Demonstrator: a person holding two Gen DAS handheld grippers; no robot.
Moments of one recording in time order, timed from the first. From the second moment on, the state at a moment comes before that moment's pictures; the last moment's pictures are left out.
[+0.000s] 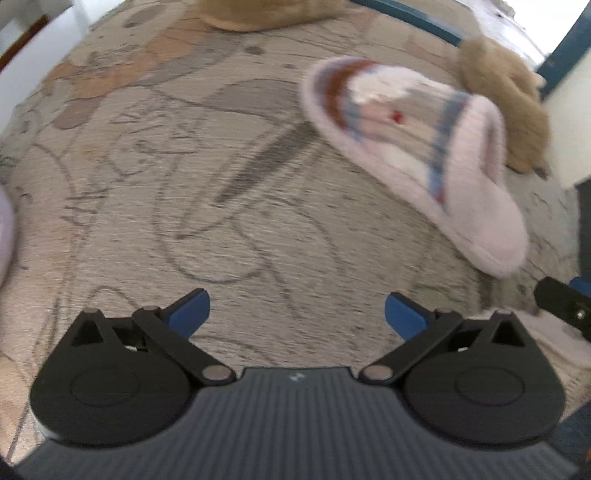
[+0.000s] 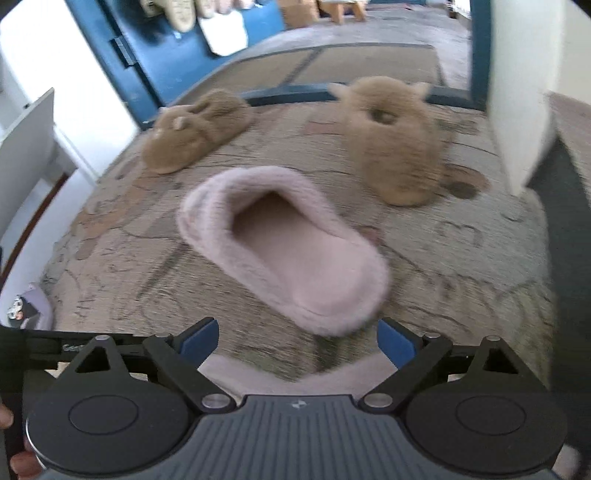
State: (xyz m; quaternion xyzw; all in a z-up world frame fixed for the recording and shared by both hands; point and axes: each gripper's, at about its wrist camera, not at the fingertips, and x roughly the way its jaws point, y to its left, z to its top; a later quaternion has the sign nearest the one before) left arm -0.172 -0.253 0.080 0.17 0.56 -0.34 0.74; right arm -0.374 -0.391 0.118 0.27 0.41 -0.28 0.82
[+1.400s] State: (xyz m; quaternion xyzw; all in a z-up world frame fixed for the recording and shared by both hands) left arm -0.192 -0.252 0.057 0.15 0.57 -0.39 0.71; right arm -0.397 -0.421 0.099 0.30 0.44 -0.30 0.79
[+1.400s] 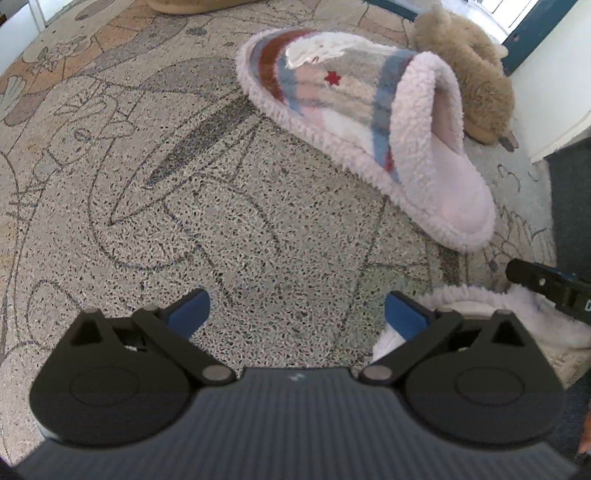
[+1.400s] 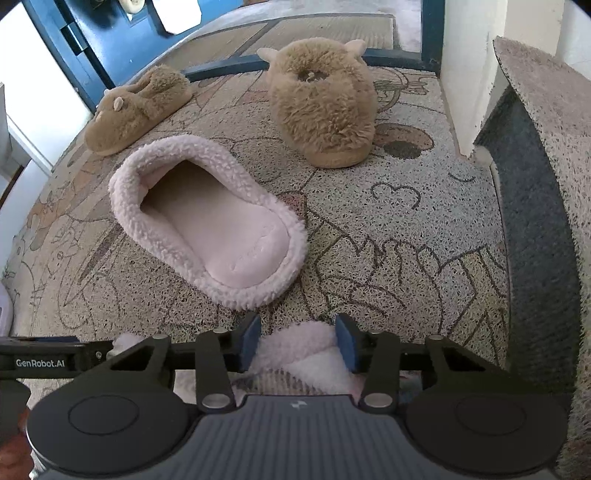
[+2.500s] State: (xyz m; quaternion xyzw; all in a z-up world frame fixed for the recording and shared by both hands) left arm -0.172 -0.249 0.049 0.12 0.60 -0.39 0.69; right arm -0.333 -0.345 0.122 0.08 0.51 -0.05 0.85
